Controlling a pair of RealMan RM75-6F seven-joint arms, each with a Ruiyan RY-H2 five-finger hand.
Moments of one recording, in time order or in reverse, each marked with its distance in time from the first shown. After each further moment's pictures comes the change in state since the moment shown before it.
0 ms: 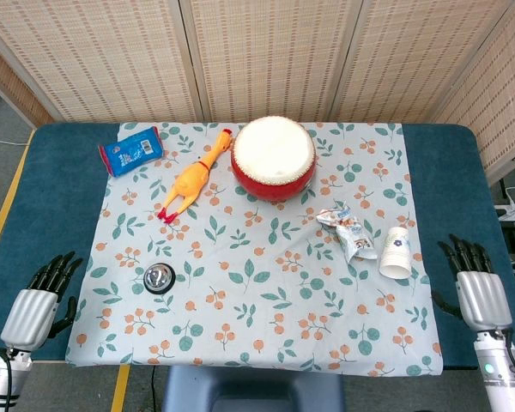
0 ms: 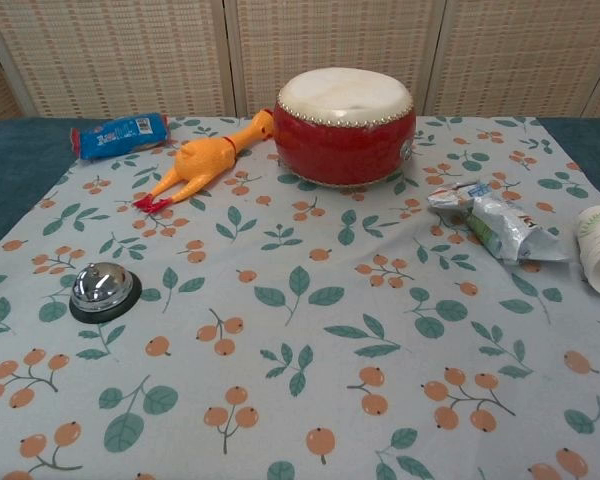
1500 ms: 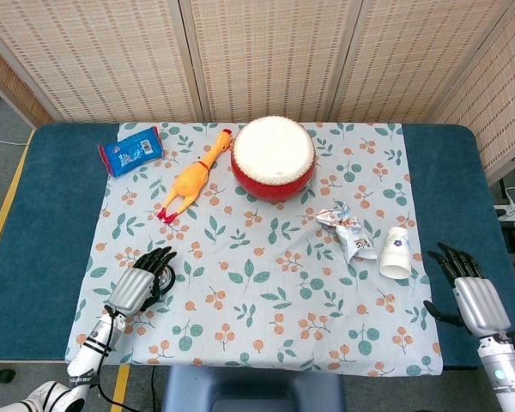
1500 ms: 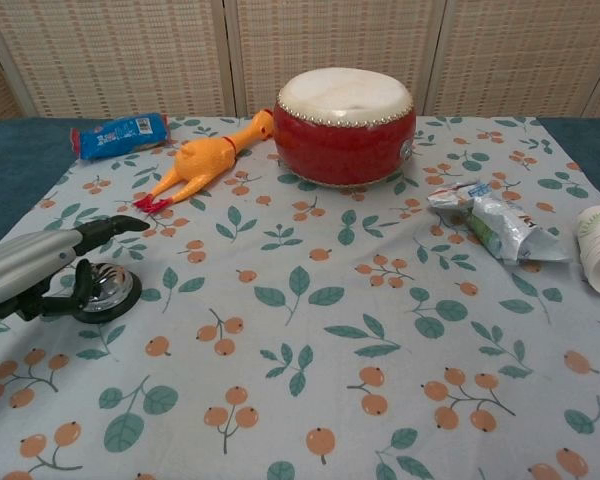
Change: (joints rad) left arm -0.267 -0.476 -0.054 0.417 -0.051 -0.330 -0.136; right arm -0.053 0.079 0.055 -0.005 -0.131 -0.167 0.232
